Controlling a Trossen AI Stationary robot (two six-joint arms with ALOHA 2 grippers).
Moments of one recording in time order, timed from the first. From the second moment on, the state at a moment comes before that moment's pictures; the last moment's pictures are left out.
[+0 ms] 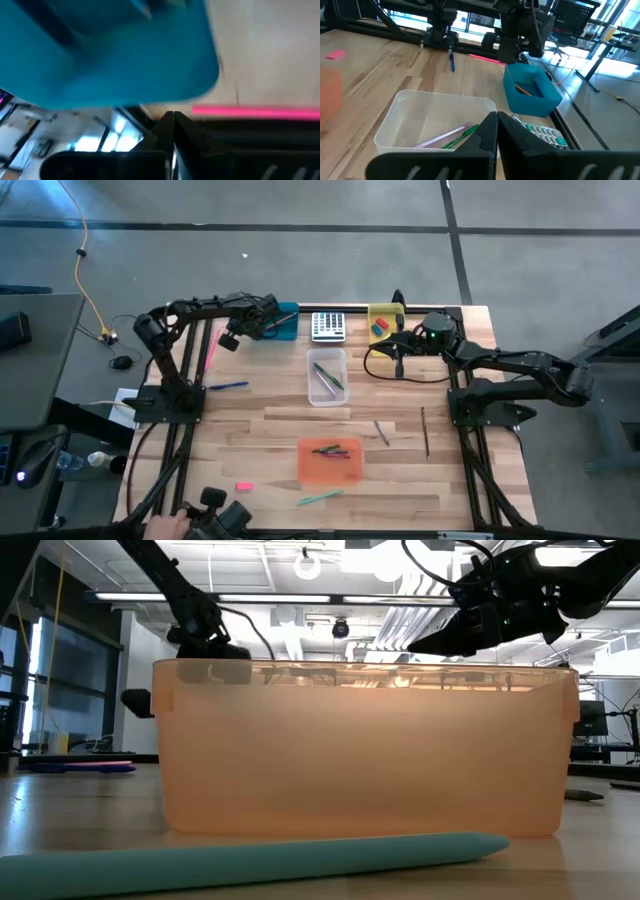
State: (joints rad) left arm 0.87 1.78 1.10 -0.94 -0.64 1.11; right arm -0.58 1.06 0.44 0.39 -0.48 -0.37
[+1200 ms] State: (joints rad) left arm 1.04 1.98 1.39 -1.37 -0.59 0.01; right arm -0.58 1.06 0.44 0.42 -0.48 -0.34
